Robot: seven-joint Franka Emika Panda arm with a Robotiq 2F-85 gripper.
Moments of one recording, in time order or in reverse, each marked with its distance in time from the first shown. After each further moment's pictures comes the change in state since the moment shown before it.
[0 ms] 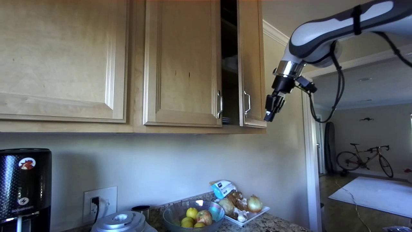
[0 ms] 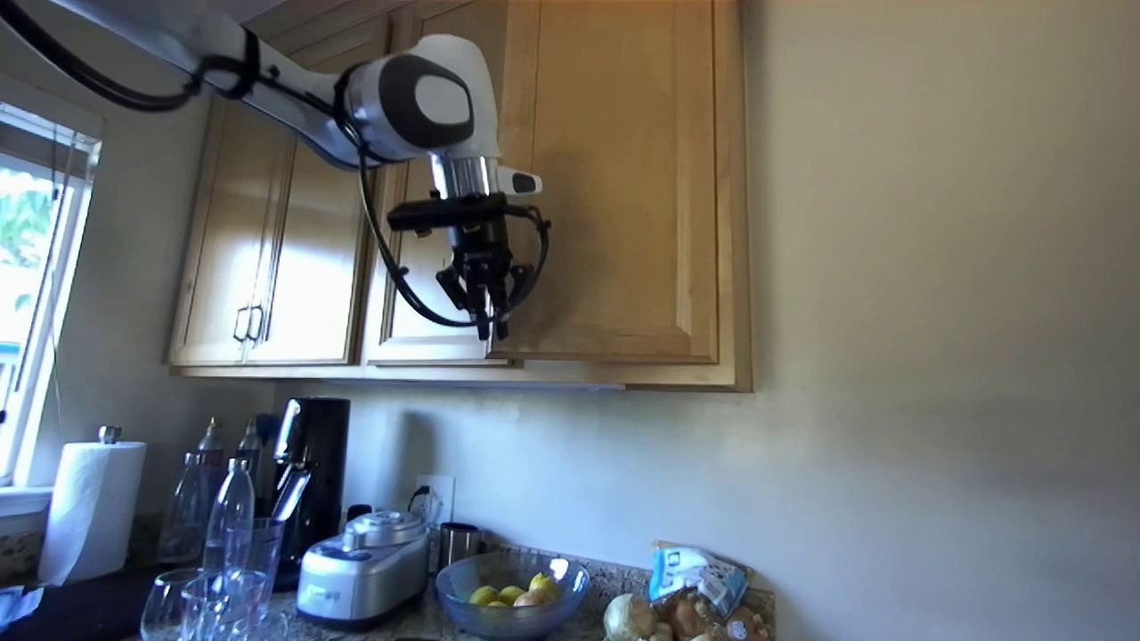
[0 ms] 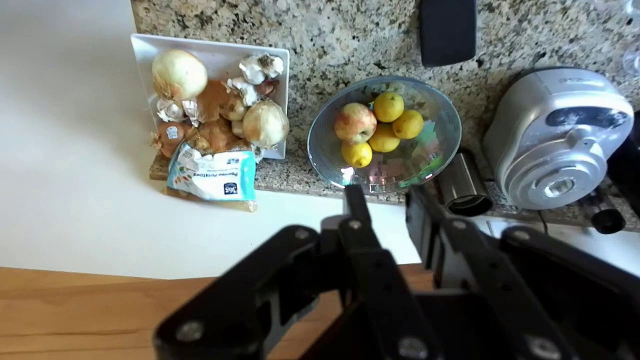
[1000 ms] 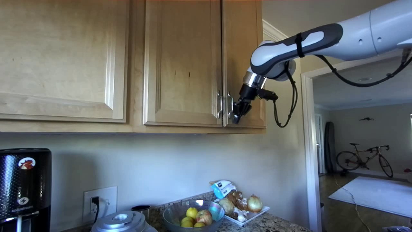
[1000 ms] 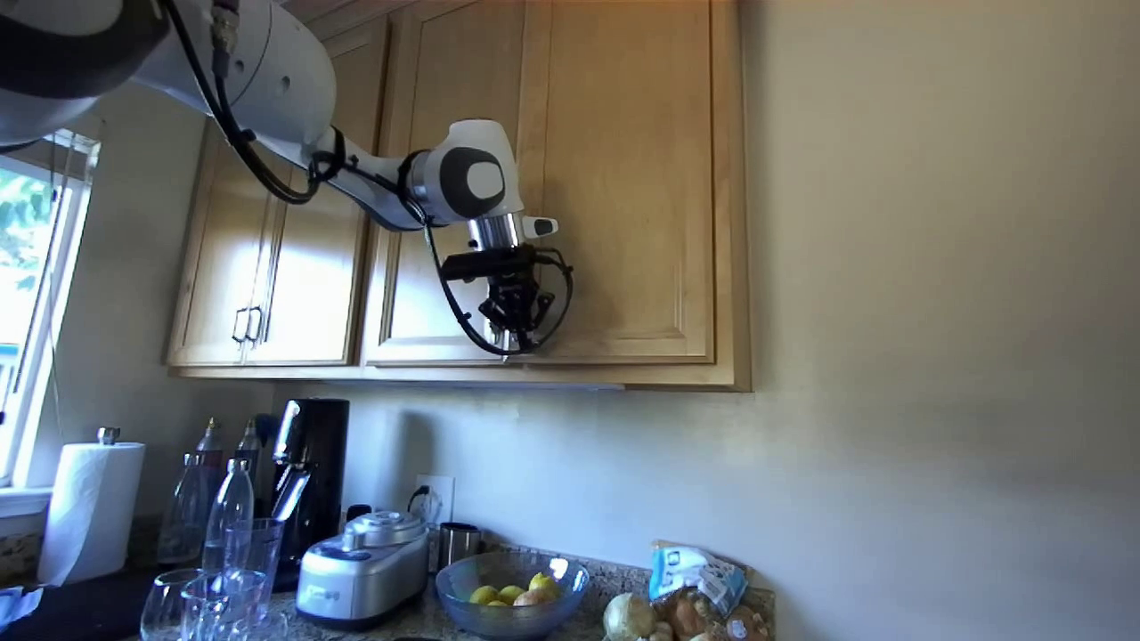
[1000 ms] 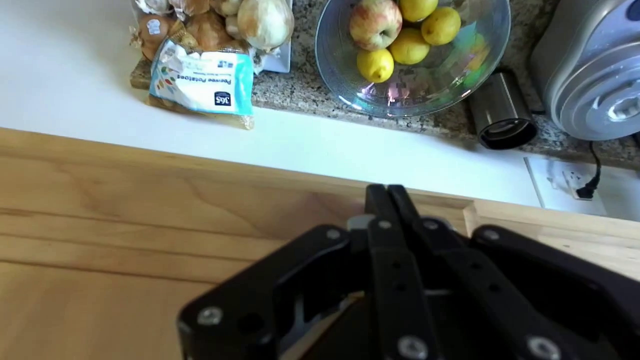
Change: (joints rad) arm -0.003 0.355 0.075 0.297 -0.008 0.170 0.053
